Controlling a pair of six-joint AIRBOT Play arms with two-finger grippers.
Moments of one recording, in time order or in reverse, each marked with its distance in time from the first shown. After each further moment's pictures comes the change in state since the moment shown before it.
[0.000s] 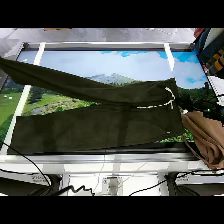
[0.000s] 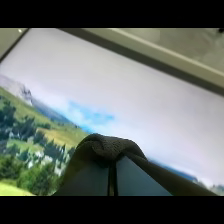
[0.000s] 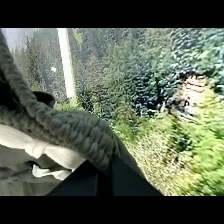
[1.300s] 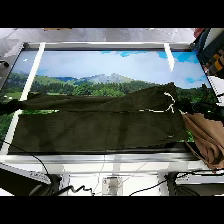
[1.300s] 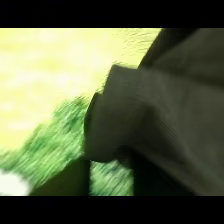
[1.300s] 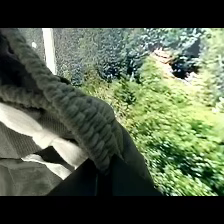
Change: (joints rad) left arm 0.119 -0.206 -0.272 0.224 -0.186 0.012; right arm 0.000 0.000 0.000 -0.113 0.034 -0.011
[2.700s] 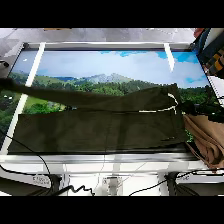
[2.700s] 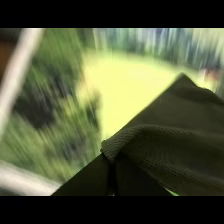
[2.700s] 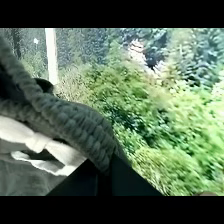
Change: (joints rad) left arm -0.254 0.188 0.071 0.620 0.005 -0.309; right arm -0.061 0.000 0.000 -0.002 0.047 -0.076
